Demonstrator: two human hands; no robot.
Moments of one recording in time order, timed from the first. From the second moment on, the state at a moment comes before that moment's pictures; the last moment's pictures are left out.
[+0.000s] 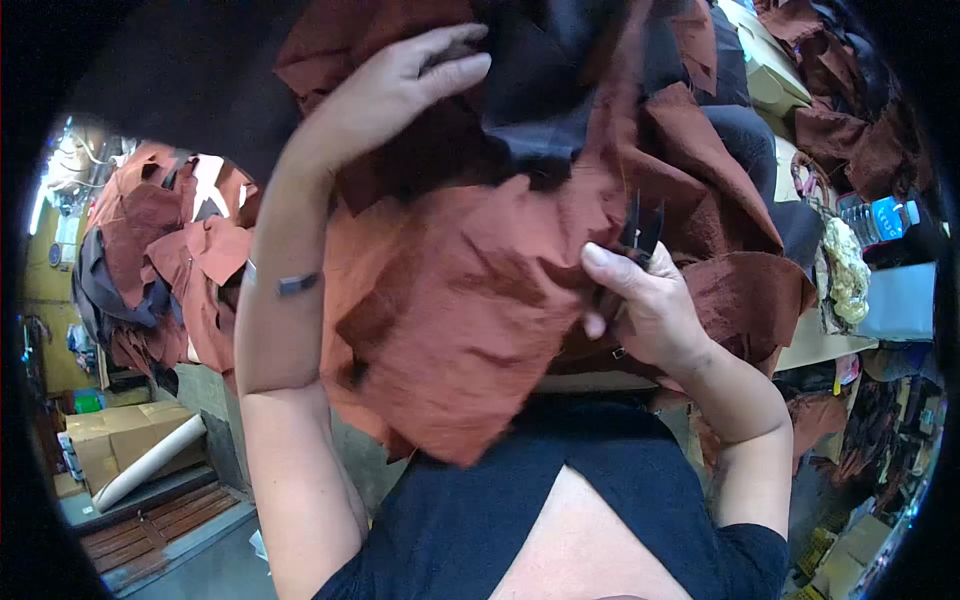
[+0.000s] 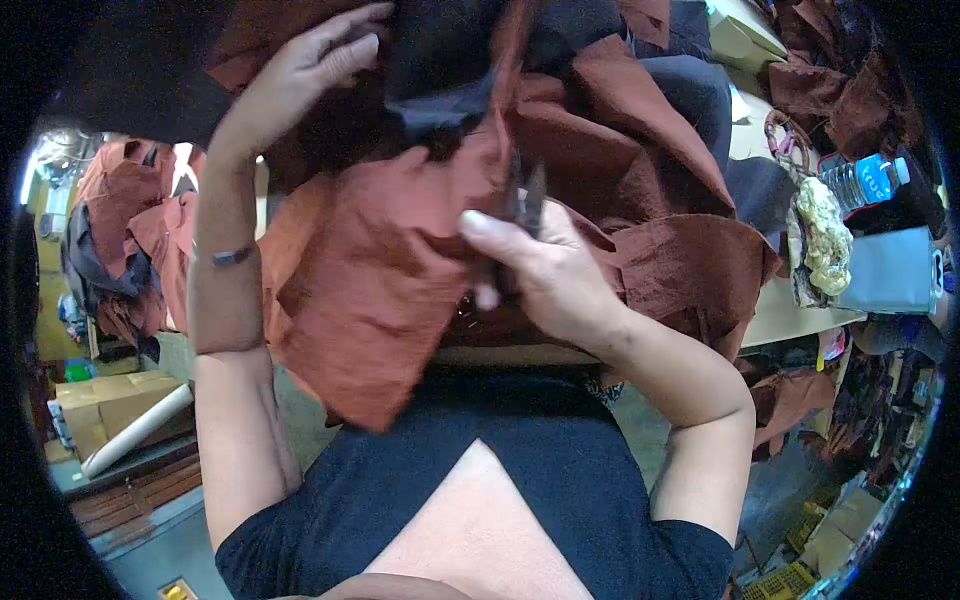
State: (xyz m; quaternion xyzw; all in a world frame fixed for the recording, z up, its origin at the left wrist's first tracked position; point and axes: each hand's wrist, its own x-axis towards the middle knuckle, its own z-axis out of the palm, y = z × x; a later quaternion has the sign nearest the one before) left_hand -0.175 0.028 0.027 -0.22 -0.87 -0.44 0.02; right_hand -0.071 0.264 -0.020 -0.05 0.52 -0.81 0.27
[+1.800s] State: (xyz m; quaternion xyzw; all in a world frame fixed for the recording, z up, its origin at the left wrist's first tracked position) left_hand -0.028 0.092 -0.036 0.10 -0.50 -0.86 0.05; right_hand -0.157 0.201 -0.010 -0.44 0.76 -0.48 -0.02
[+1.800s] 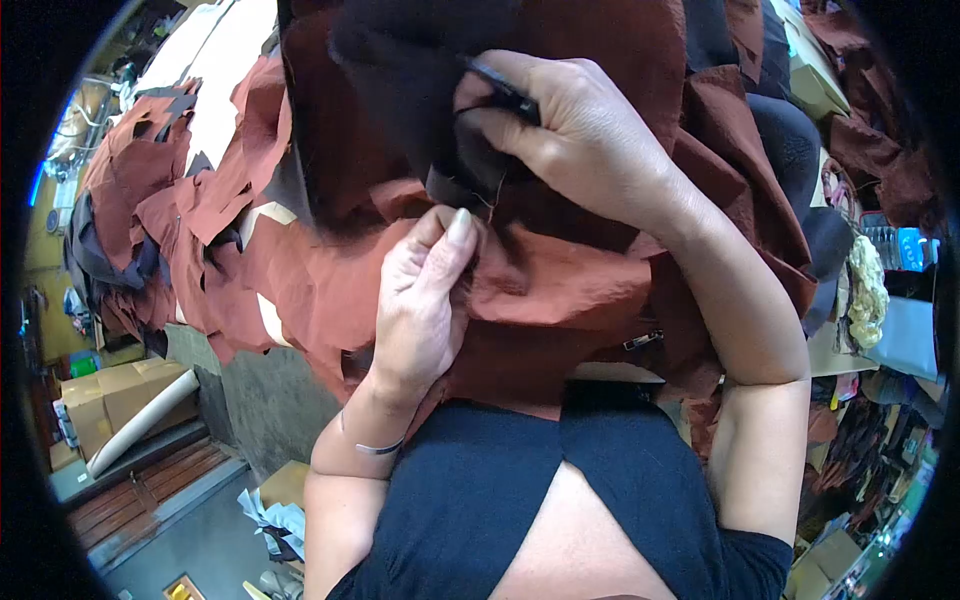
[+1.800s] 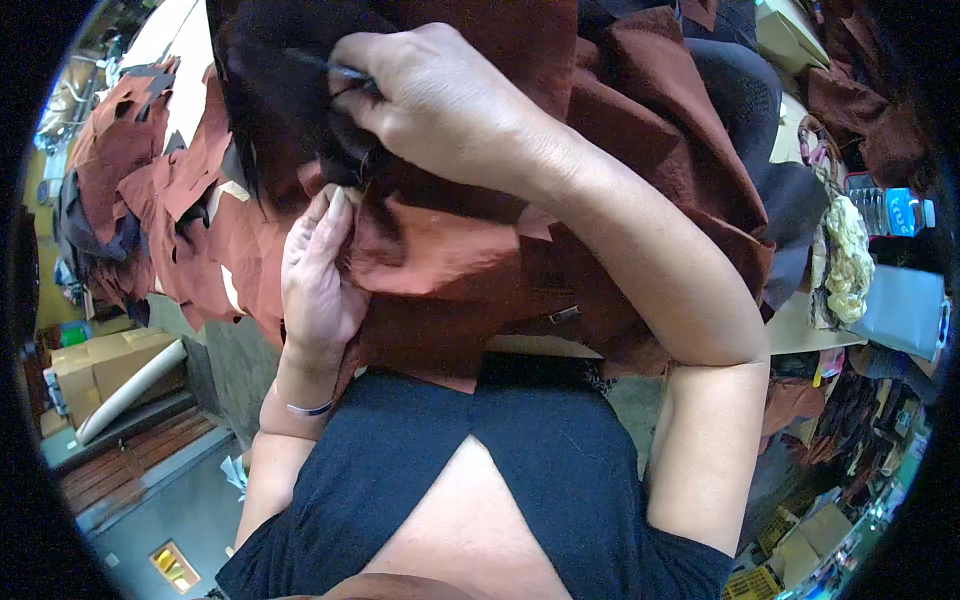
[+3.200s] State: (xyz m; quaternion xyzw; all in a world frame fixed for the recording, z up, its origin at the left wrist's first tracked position) left_hand -0.026 0.075 -0.026 0.04 -0.63 -0.77 -0.08; right_hand -0.137 0.260 0.008 -0.42 0.73 -0.53 -0.11
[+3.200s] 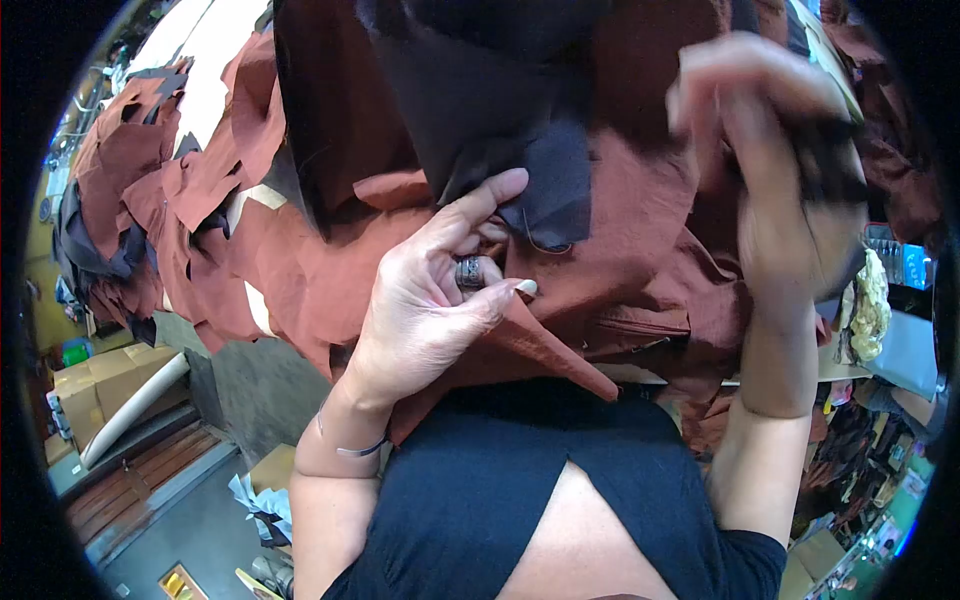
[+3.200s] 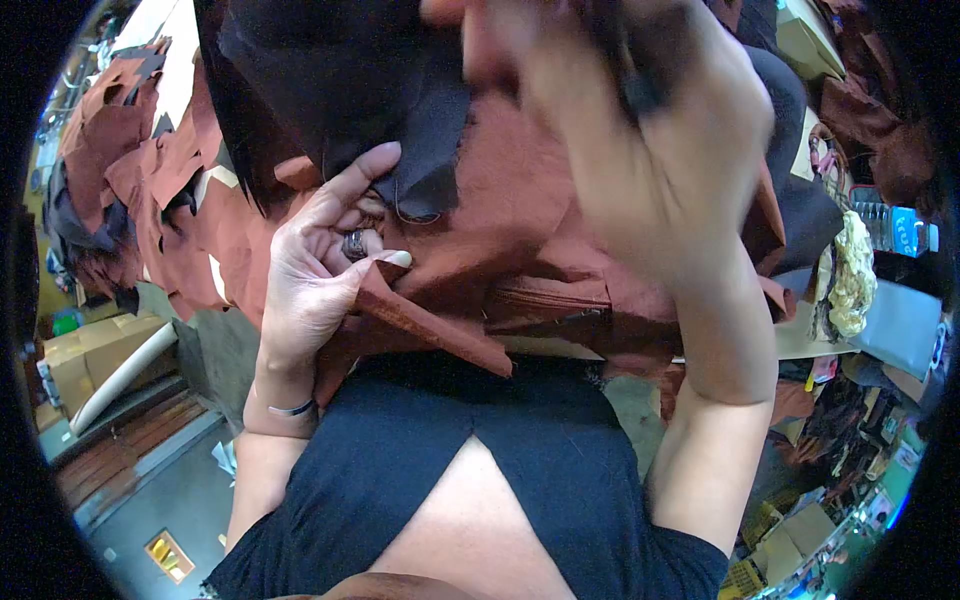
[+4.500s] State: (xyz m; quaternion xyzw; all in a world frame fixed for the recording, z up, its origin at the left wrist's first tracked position) left_hand -0.026 0.074 -0.029 0.01 -0.63 -0.77 -0.08; right_hand -0.084 0.257 -0.017 -0.46 0.86 -0.16 -0.13
